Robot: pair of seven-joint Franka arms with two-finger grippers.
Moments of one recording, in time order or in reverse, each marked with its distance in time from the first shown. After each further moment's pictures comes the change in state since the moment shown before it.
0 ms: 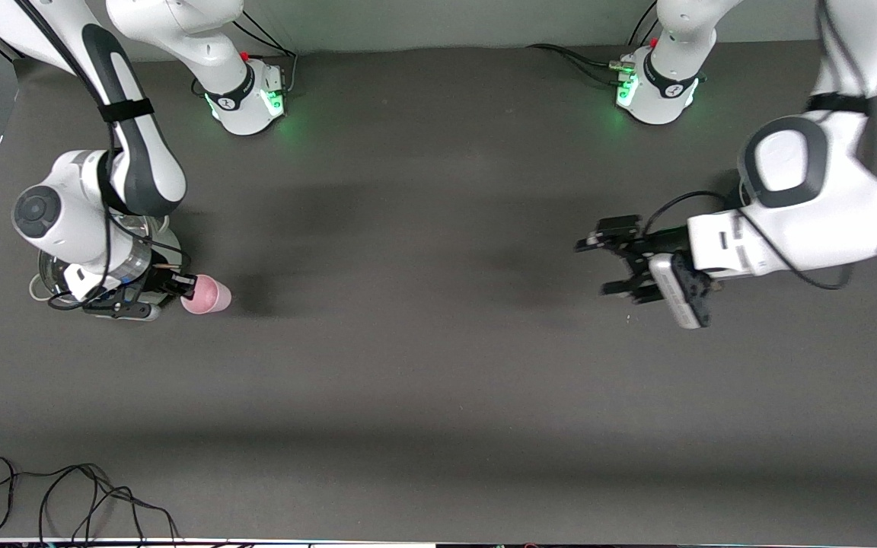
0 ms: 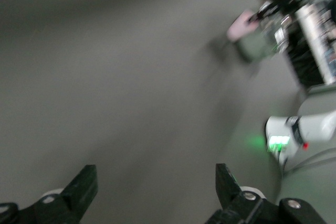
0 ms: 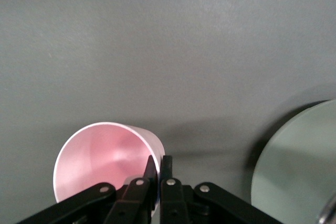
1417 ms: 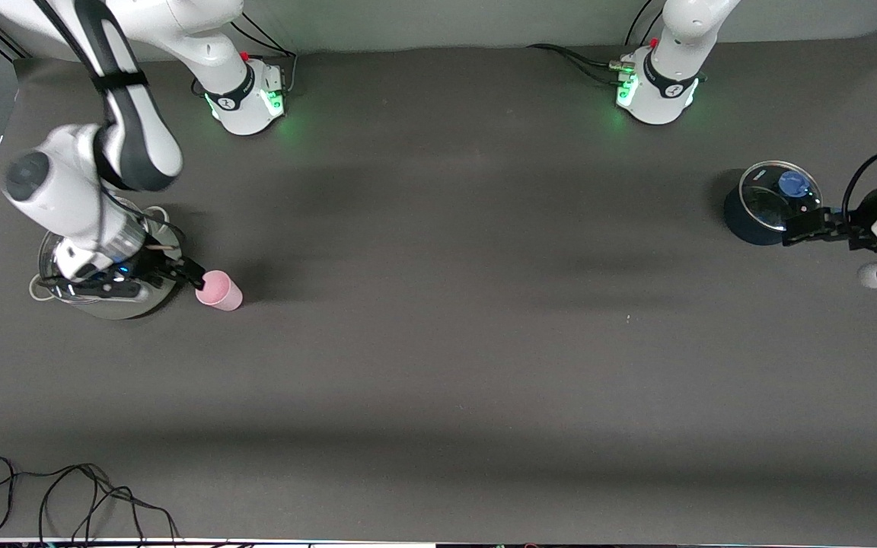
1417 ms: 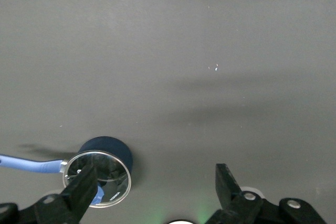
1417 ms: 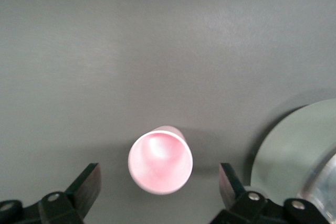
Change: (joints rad) left arm 0.160 -0.086 -0.002 0.314 0.699 -0.454 -0.603; right arm 0.006 -0.174 -0.003 -0.035 -0.002 -0.056 -0.005
